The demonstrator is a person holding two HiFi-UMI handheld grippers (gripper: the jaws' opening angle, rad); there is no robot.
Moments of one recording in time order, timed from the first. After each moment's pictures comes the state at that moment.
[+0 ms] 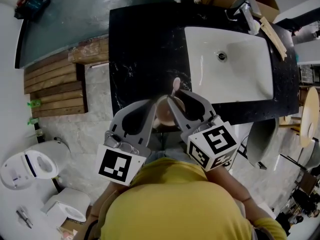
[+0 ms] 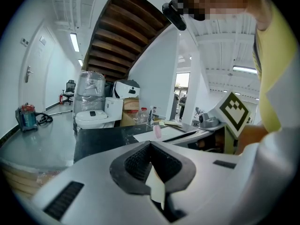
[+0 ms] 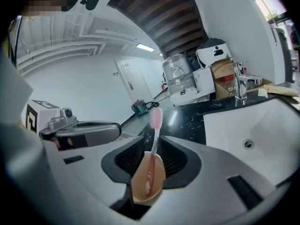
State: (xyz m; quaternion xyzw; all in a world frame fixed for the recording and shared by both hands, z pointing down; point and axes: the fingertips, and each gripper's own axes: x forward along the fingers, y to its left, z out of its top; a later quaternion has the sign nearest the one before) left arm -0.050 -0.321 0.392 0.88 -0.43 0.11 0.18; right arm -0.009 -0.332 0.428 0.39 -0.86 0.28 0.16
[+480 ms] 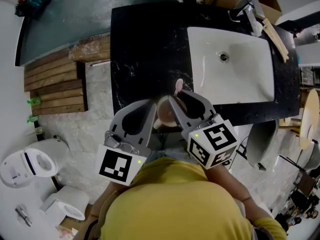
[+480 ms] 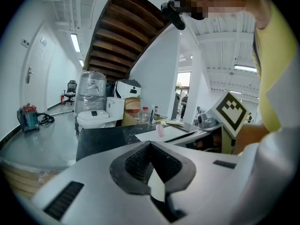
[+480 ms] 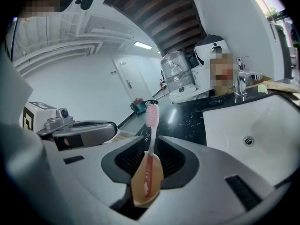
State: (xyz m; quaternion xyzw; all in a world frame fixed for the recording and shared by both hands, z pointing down) left arm -0.056 -0.323 0.394 0.88 -0.43 0.11 0.18; right arm -0.010 -0.338 0.437 0.39 -0.85 0.30 0.16
